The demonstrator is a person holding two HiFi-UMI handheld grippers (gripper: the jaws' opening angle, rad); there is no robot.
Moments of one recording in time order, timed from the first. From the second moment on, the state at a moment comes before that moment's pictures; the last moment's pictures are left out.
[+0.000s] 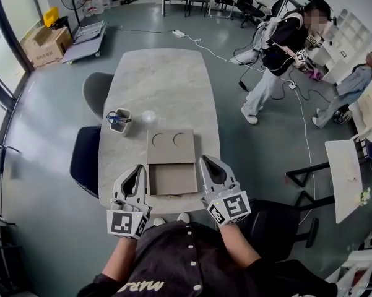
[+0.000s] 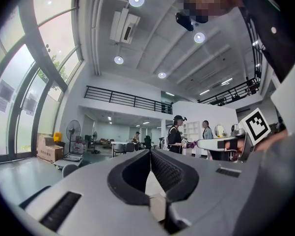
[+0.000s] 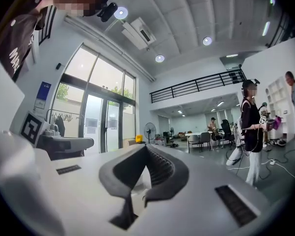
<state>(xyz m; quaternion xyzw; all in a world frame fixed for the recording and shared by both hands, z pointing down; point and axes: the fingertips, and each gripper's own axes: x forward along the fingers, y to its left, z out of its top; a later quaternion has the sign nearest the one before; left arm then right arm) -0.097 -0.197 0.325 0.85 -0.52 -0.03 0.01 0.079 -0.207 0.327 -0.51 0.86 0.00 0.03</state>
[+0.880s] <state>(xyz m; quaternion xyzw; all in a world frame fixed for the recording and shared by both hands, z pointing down) -0.091 -0.189 0.332 0.86 -0.51 -0.03 0.01 0.078 -0.201 0.335 -0.52 0.86 -0.01 0.01</state>
